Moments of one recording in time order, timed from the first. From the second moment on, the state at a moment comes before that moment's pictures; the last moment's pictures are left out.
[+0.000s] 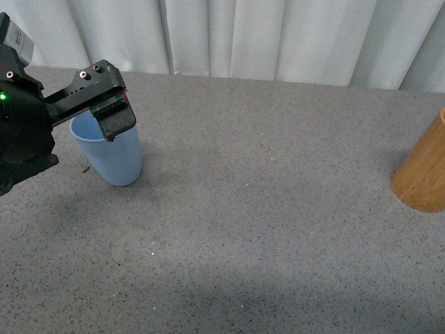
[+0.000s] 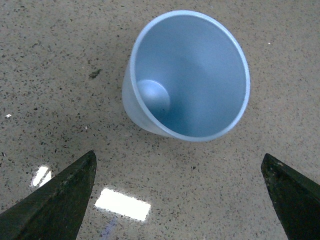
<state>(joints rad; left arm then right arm) -0.25 1.69 0.71 0.19 -0.13 -0.62 0.00 0.00 0.01 0.00 0.00 0.00</state>
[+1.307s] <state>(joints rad) -0.10 1.87 0.86 0.15 -0.17 -0.65 0.00 0.00 0.01 0.00 0.00 0.00</state>
